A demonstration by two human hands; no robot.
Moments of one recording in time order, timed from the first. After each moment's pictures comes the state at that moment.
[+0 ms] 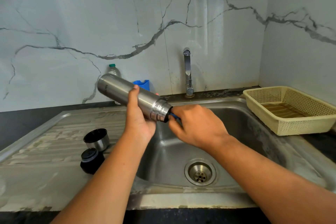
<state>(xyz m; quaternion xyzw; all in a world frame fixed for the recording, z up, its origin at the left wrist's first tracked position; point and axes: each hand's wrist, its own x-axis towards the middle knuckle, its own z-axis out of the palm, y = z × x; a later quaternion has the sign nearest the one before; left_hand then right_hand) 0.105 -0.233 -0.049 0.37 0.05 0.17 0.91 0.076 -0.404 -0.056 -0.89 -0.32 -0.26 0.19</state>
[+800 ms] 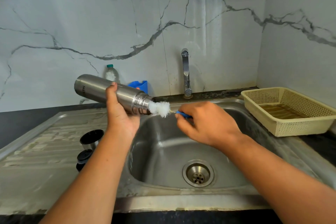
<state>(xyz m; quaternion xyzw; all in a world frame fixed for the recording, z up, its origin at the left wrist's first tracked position) 0.101 -0.213 -0.032 0.32 0.01 0.21 0.92 0.081 -0.429 -0.052 -0.88 -0.32 -0.29 0.21</state>
